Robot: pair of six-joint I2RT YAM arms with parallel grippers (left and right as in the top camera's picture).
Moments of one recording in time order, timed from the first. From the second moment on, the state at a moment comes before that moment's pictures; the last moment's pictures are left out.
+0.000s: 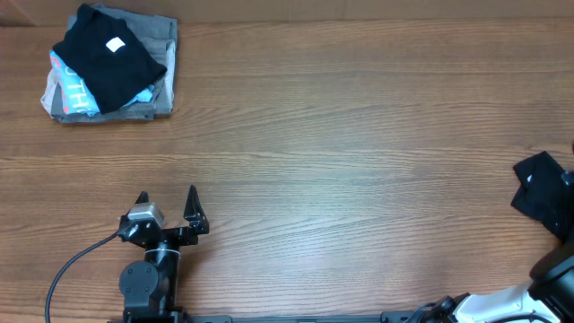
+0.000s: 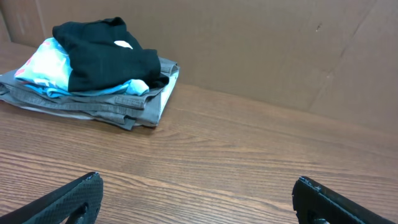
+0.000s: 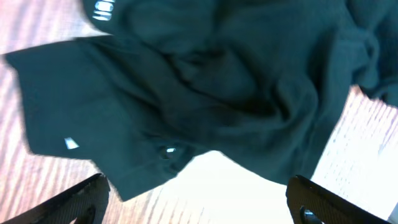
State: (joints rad) left arm 0.03 0.01 0.01 -0.08 0.00 -0.25; right arm -0.88 1.80 1.42 -1.01 0.14 0.32
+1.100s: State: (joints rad) left arm 0.03 0.01 0.01 -0.08 0.00 -0.25; right arm -0.91 1.85 1.33 -0.87 0.29 0.07
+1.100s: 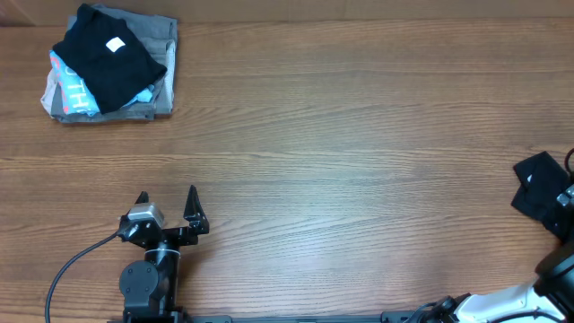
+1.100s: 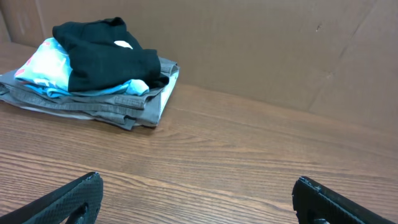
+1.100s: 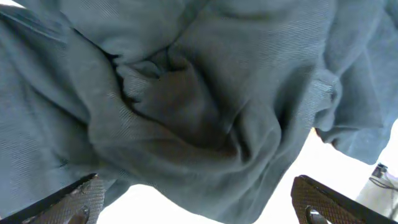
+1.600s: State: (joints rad) left arm 0.03 0.01 0.01 -0.08 0.00 -0.25; right arm -0.91 1.93 1.33 -0.86 0.30 0.06
